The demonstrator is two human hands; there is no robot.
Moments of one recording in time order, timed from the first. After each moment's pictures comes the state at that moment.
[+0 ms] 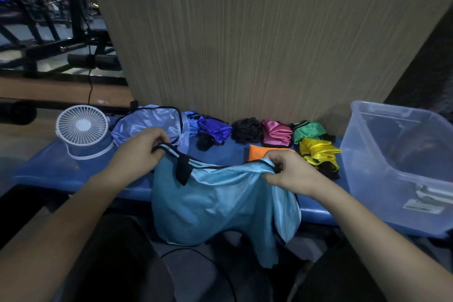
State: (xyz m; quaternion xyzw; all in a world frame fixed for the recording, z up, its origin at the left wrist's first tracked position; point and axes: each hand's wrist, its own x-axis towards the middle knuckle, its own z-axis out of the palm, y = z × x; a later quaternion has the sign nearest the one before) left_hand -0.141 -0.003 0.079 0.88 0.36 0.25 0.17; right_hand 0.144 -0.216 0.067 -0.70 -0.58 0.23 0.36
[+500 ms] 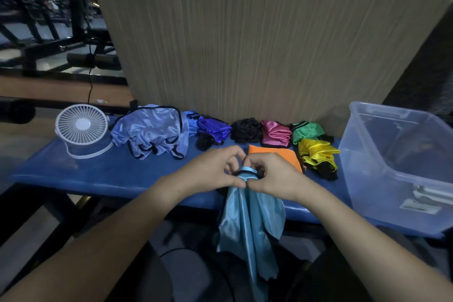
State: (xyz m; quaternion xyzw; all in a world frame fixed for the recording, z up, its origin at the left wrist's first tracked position) left_hand -0.047 -0.087 0.081 0.92 0.17 0.11 0.33; right_hand 0.110 -0.209 0.076 -0.66 -0.64 0.21 0.32
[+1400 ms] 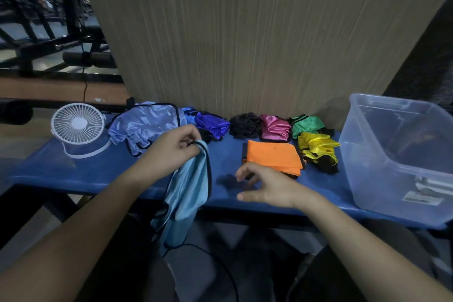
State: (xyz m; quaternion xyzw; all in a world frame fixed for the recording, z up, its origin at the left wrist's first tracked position) left_hand -0.096 -0.055 0.099 0.86 0.25 0.25 0.38; right_hand 0.118 -0.213 0.036 -0.68 -0.61 0.30 0.27
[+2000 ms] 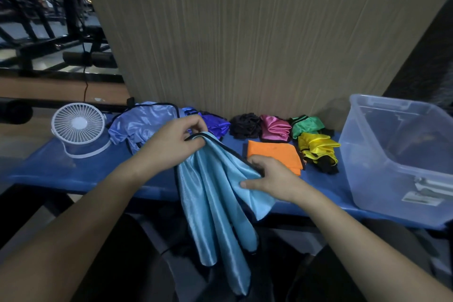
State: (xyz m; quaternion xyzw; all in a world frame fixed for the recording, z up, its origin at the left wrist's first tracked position) left_hand -0.091 -0.070 0.128 0.88 0.23 0.26 0.34; right_hand 0.119 -0.208 0.043 -0.70 -0.58 0.25 0.34
